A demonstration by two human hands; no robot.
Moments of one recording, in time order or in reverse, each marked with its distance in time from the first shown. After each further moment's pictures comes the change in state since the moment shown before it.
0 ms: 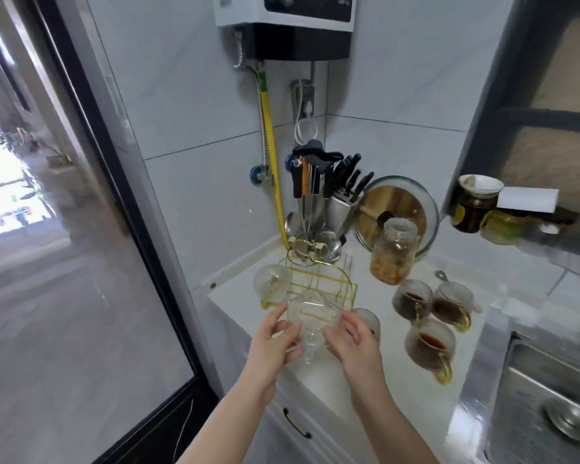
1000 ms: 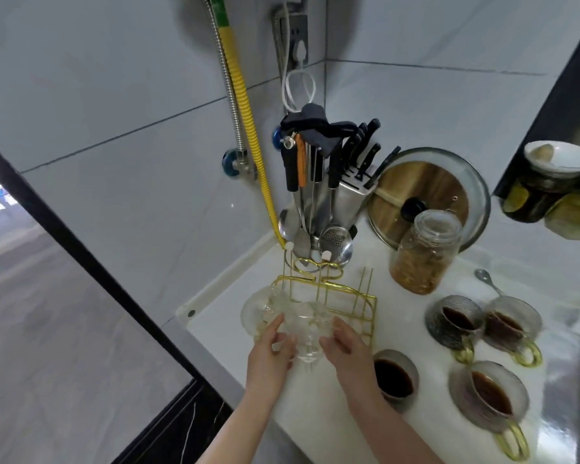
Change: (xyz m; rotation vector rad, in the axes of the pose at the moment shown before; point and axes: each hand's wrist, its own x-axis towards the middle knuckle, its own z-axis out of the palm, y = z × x) left_hand 0.192 -0.041 -0.014 0.458 0.136 -0.025; right_hand 0.187 0.069 0.032 -0.124 0.045 0.249
